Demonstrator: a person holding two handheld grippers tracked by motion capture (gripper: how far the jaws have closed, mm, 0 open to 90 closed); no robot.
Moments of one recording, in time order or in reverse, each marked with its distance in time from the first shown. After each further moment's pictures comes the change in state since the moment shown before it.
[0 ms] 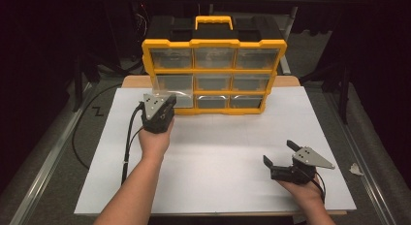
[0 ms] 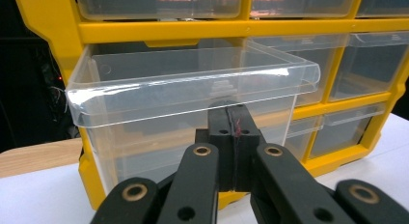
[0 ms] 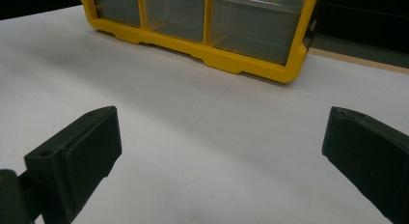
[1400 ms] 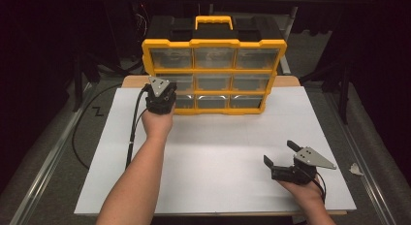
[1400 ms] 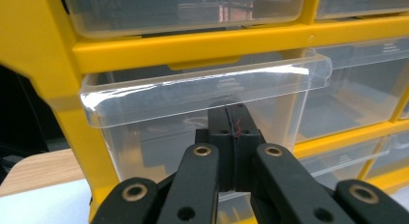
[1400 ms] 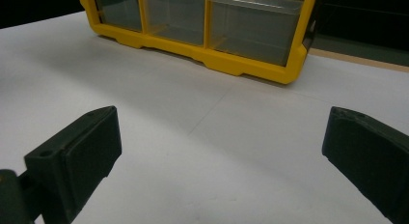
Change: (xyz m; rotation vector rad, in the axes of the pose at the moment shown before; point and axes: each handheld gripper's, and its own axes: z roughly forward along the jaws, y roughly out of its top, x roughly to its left) left arm 0.014 0.020 0.051 0.070 0.080 0.029; right arm -0.001 0.000 -0.002 -0.012 0.009 0.021
